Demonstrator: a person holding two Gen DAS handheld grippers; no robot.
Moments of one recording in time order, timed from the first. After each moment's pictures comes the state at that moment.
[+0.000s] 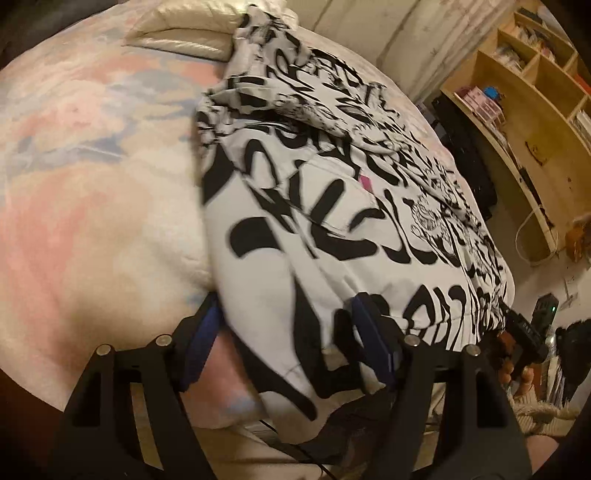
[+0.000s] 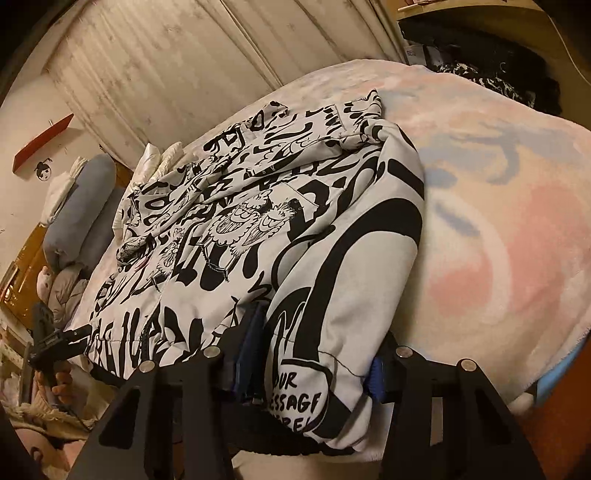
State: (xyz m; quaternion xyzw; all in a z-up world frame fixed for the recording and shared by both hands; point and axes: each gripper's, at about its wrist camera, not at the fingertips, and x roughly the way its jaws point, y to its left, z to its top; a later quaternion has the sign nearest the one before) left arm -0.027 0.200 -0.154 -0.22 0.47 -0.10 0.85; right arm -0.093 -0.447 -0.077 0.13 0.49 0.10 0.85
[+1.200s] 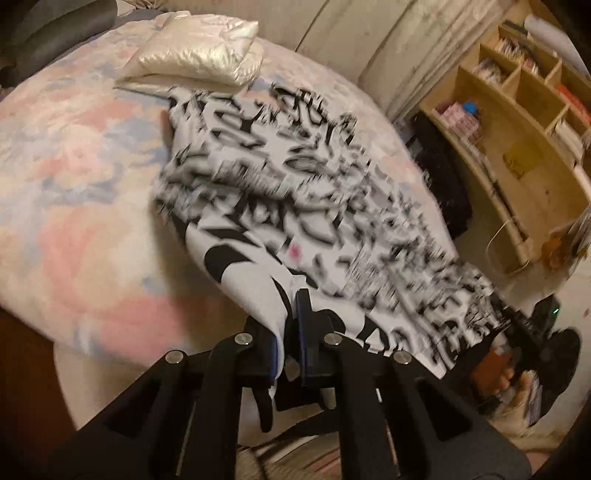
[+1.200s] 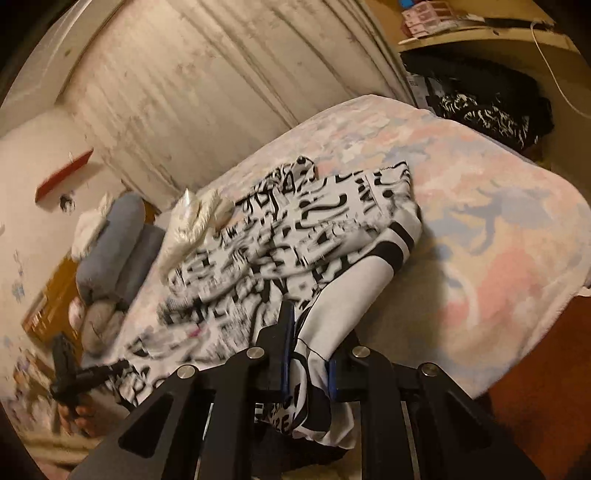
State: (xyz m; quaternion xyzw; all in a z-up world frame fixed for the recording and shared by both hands) left arm -0.028 0.191 -0.039 -0.26 0.44 -0.11 0.85; right arm -0.070 -0.447 0.068 0.21 0.44 0.11 0.87
